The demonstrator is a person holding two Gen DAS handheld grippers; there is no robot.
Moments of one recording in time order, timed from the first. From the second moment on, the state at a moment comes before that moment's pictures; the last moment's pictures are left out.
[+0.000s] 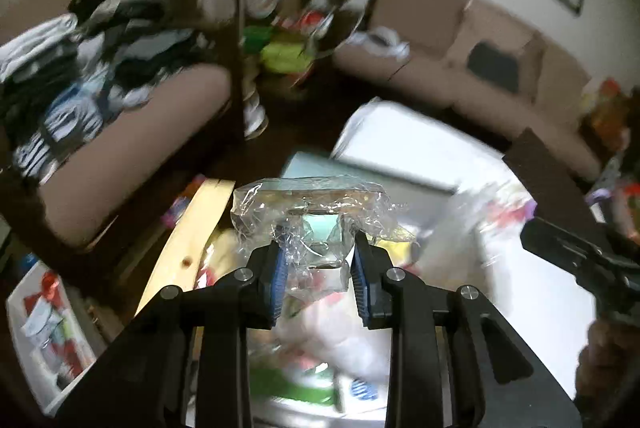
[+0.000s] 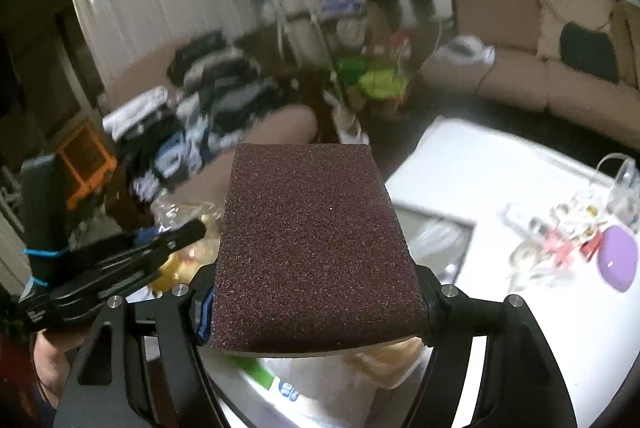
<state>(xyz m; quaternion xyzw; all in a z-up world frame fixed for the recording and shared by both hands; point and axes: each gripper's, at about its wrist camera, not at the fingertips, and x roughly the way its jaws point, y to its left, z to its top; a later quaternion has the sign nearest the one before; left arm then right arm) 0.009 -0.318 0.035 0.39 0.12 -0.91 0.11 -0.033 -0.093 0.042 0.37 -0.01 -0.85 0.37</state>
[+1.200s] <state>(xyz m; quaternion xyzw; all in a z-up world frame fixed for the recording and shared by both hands) -0.009 -0.255 0.076 0.34 0.07 -0.93 0.12 -0.029 -0.059 0.004 0.43 -0.04 -0.80 0.41</state>
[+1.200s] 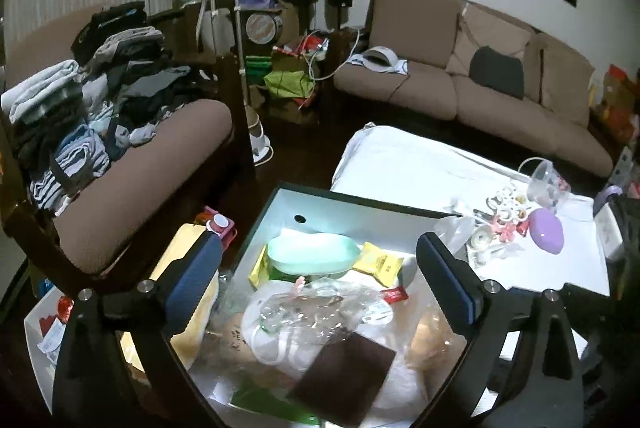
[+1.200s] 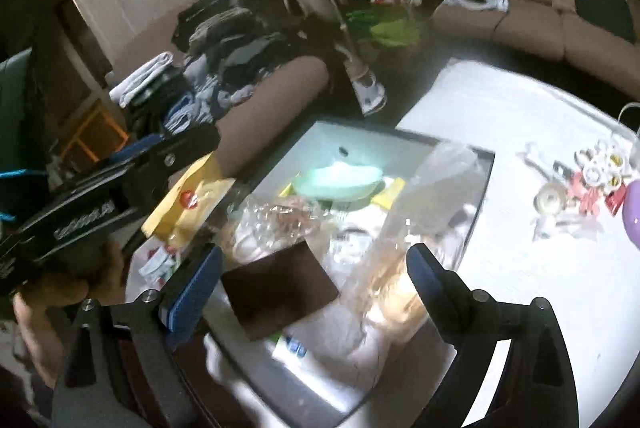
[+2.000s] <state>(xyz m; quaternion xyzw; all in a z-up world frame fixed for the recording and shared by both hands) -0.140 0.011 -0.060 0.45 0.06 -0.89 -0.09 -0.047 0.347 -0.090 0.46 -0.13 -0.87 0.07</state>
